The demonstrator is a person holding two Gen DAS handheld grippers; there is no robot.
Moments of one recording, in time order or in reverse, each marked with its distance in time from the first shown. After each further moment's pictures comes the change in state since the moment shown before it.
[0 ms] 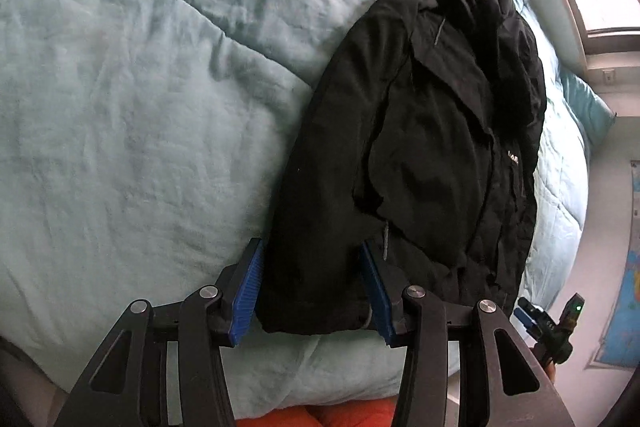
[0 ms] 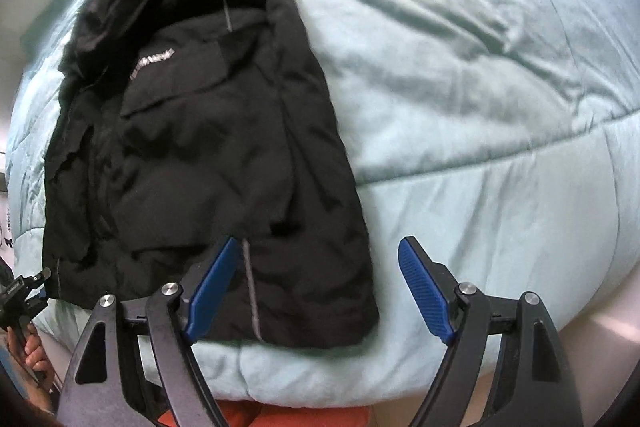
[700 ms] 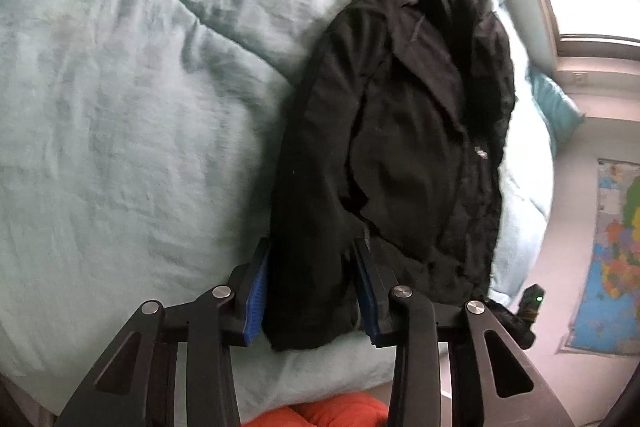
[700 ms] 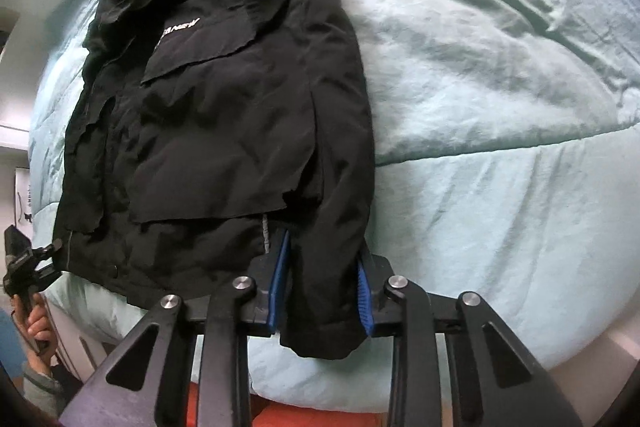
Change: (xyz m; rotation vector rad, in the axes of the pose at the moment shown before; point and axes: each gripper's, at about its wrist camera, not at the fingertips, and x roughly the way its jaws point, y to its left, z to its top) left arm 0.010 0.012 0.008 -0.005 0.050 -0.152; right arm 0.019 -0.002 -0.007 -0.060 0.049 0.122
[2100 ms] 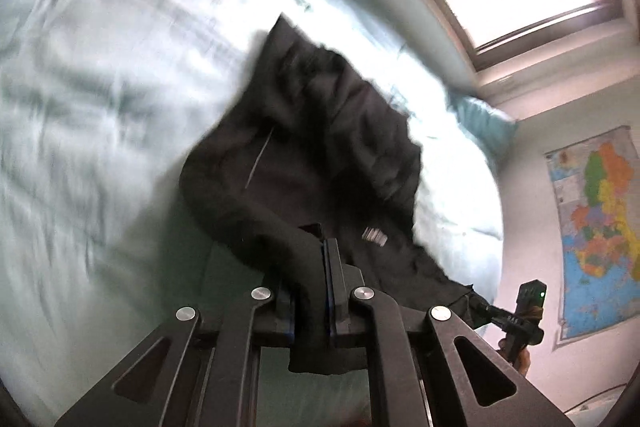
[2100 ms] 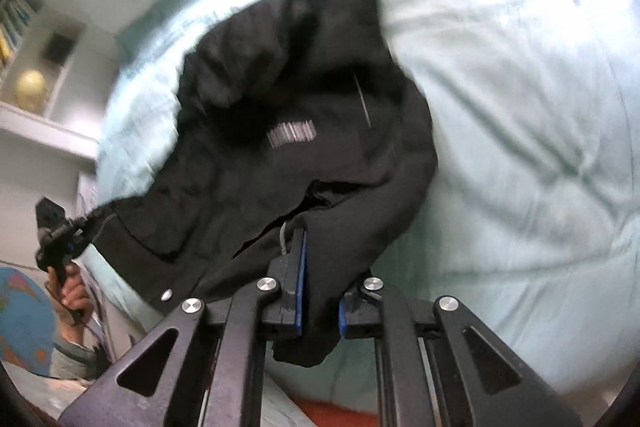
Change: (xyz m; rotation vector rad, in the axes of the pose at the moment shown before) left arm -0.099 -0.147 0.063 0.257 -0.277 -0.142; right arm -0.134 0.036 0.100 -0.110 -0.170 0.261
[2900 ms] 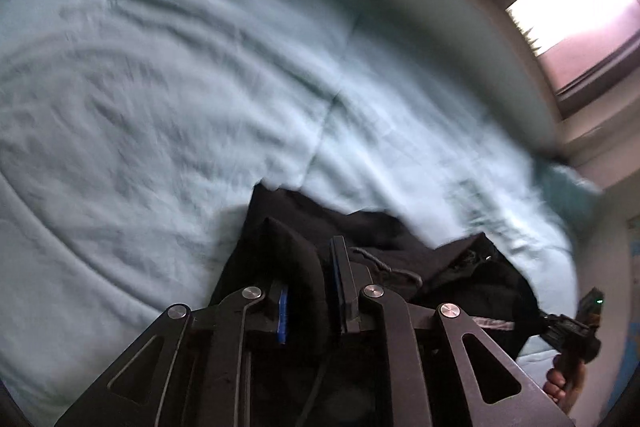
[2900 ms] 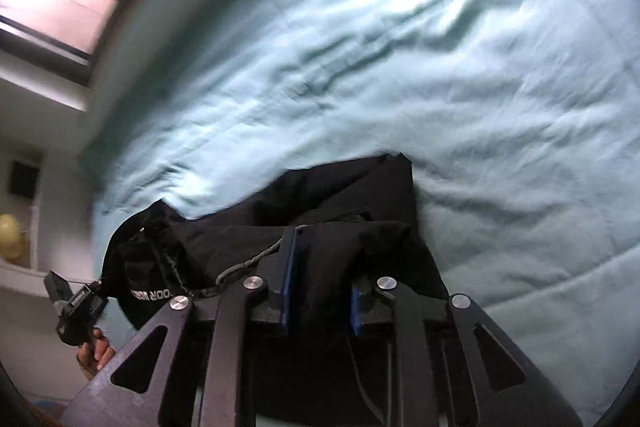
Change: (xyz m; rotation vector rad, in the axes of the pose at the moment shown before) left arm 0.240 -0.011 0.272 0.000 -0.048 0.291; right arm 0.175 -0.025 0.312 0.178 -0.035 -0.120
